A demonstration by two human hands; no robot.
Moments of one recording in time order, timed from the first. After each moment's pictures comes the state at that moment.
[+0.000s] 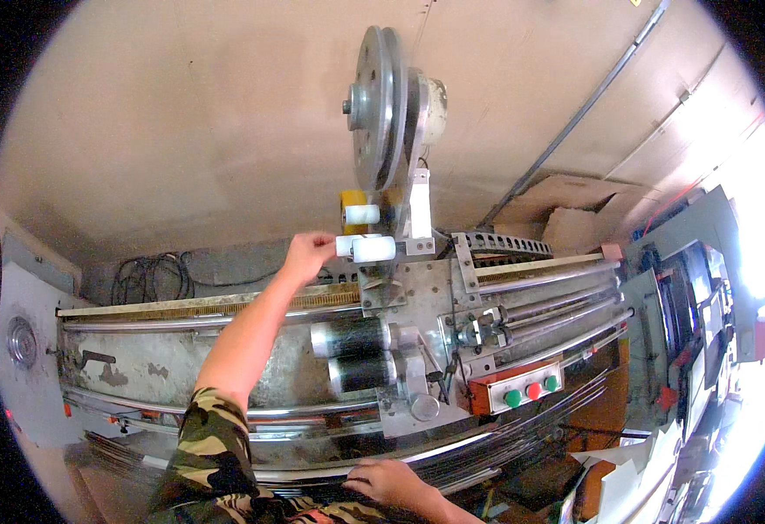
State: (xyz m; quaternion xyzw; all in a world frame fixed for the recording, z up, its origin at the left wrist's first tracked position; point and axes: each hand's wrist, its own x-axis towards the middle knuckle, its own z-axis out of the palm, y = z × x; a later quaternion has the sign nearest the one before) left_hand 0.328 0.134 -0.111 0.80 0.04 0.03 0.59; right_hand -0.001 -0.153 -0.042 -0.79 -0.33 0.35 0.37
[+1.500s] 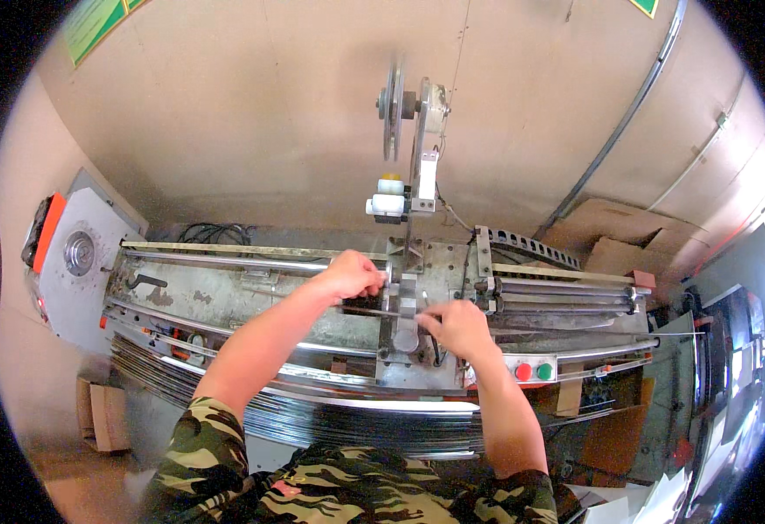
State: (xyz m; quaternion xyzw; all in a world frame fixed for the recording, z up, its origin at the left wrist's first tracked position) left_hand 0.151 0.014 0.011 0.84 0.12 -0.12 0.51; right_hand 0.157 -0.250 0.027 -0.91 -0.30 0.09 0.26
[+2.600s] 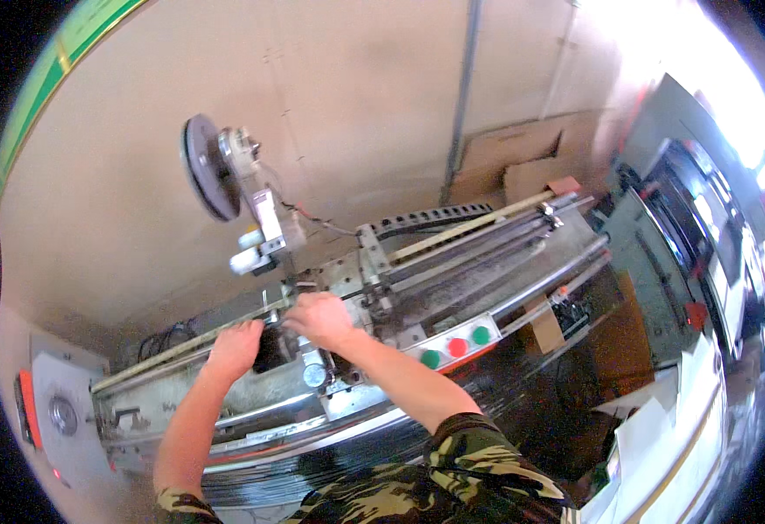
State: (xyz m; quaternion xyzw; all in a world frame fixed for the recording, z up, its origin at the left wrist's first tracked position) left_hand 0.131 0.024 0.018 0.98 -0.17 0.01 -0.04; right_hand 0.208 -0.196 -0.040 -0.82 -0.38 -0.20 0.38
